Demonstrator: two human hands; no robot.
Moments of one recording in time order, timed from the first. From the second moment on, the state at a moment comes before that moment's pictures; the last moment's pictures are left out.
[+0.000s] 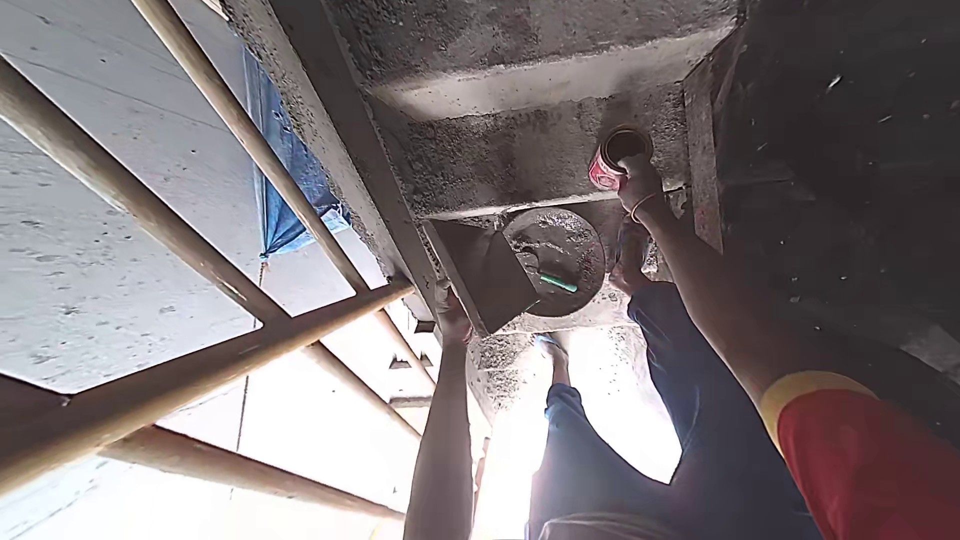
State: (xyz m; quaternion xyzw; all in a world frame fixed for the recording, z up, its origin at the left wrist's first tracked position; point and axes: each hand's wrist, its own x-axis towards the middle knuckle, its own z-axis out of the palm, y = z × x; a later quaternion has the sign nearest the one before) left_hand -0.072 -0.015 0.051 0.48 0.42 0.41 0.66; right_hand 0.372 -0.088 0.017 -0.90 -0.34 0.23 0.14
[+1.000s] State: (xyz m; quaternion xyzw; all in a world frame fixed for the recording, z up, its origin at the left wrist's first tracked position) left_hand -0.028 -0.209 0.104 -0.04 0.36 0.53 0.77; right_hand 0.057 -0.247 0.088 -0.50 -0.02 0.55 0.67
